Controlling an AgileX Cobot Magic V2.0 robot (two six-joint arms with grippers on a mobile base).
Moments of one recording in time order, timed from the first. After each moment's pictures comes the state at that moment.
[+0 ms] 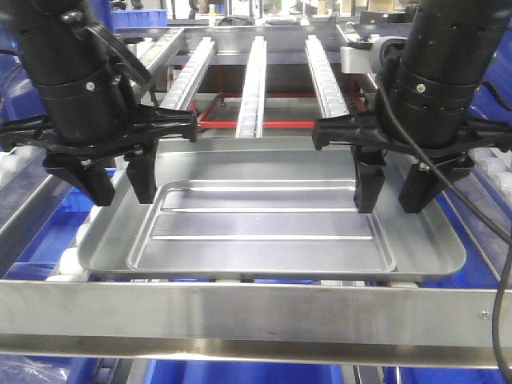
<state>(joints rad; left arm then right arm) -0.59 1.74 -1.17 0.16 0.64 -0.63 0.44 1.72 -1.11 -0.10 0.64 0.52</state>
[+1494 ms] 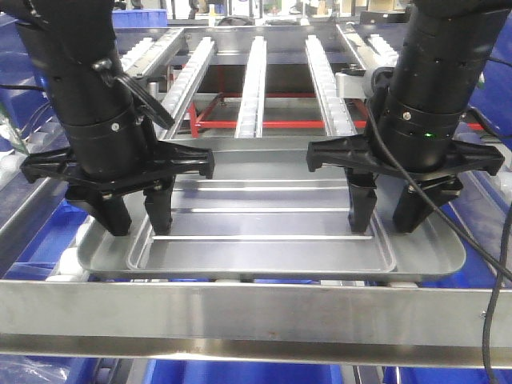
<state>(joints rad) -0.61 1.83 -1.17 0.16 0.59 -0.63 0.43 1.78 -1.11 -0.10 0.60 0.55</state>
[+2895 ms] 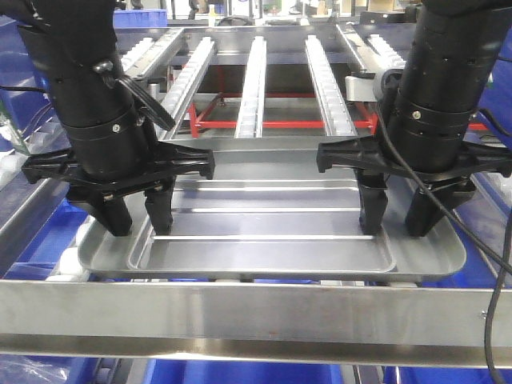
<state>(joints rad) -0.61 1.83 -1.17 0.16 0.59 -0.63 0.41 1.79 -1.11 -0.09 0.64 0.55</state>
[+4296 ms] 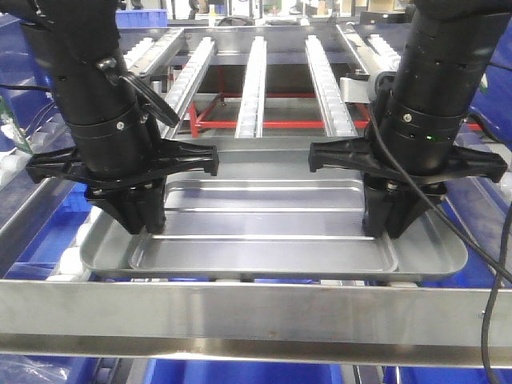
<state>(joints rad) -0.62 1.83 -1.18 0.16 0.59 -0.63 0.42 1.80 -1.11 -0.06 0.62 0.55</state>
